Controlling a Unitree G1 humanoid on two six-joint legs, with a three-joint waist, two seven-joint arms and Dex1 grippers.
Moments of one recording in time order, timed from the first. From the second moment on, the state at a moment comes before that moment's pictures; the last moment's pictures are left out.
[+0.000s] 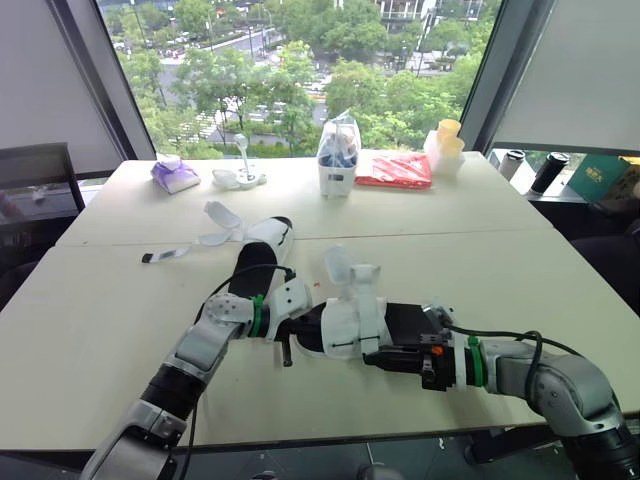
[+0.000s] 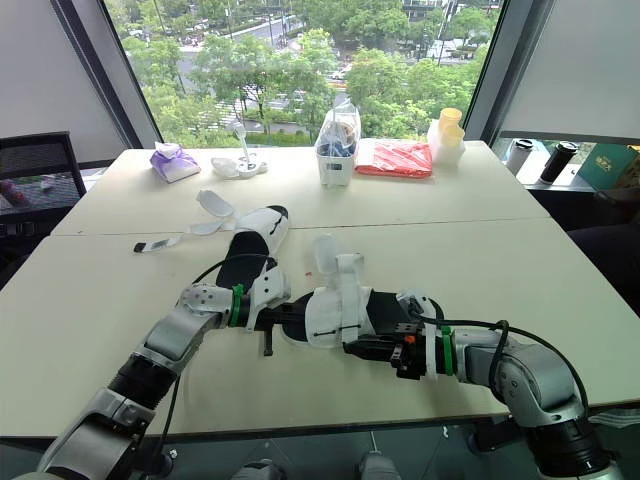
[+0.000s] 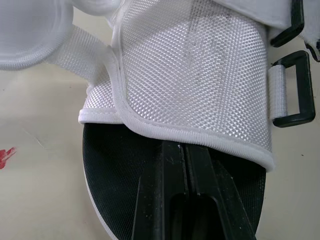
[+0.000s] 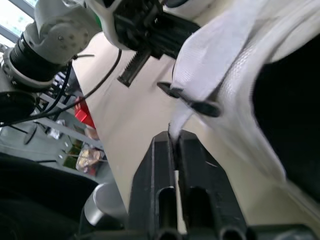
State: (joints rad) left arm -0.55 0.40 -0.31 0.22 -0.10 0.21 -1.10; right arm -0.20 -0.69 0.02 -0.30 0.79 1.00 0.92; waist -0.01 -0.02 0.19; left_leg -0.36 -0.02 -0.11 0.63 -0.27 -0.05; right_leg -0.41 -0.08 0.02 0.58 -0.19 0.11
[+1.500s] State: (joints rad) left arm -0.53 0.38 -0.31 0.21 -0.10 0.19 -1.07; right arm -0.44 -0.55 -0.15 -0.02 1.38 1.17 0.61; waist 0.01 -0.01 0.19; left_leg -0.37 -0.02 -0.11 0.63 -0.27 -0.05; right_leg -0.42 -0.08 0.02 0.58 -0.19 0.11
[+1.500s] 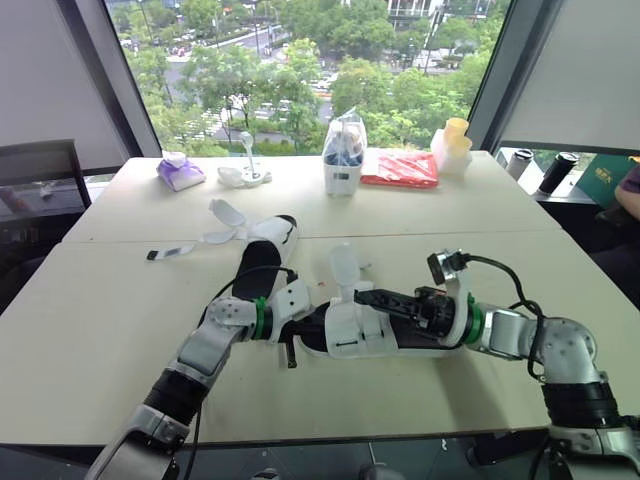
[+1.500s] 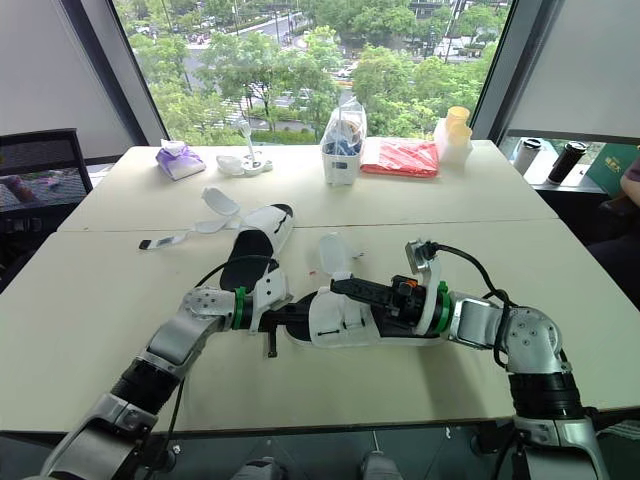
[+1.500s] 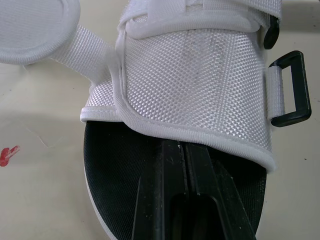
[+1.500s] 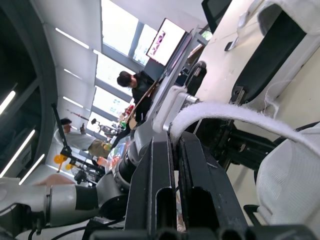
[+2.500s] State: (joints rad) left arm -0.52 0.38 -0.31 0.21 -0.10 0.19 -1.06; right arm -0.78 -0.56 0.13 0.36 0.56 0.74 0.93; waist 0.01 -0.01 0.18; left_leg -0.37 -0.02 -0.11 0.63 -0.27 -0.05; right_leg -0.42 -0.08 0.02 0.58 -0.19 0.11
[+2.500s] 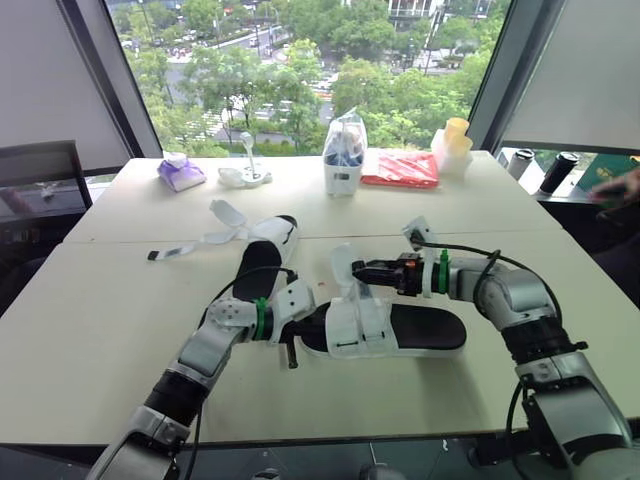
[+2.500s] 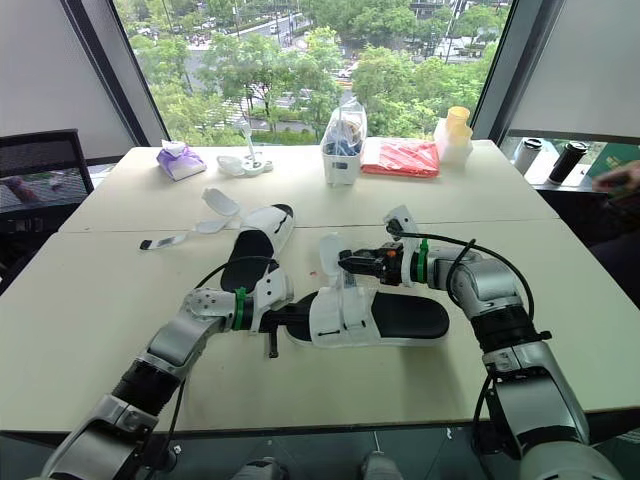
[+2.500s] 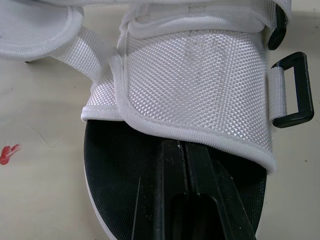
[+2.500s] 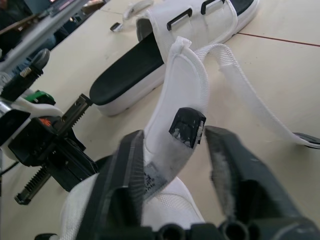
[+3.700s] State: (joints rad) left arm -0.53 0.37 -0.31 0.23 -0.10 0.19 -1.06; right arm -0.63 -0.51 -0.12 0.21 0.67 0.90 0.85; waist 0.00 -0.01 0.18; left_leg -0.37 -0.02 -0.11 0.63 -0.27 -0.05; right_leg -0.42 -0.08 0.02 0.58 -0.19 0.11
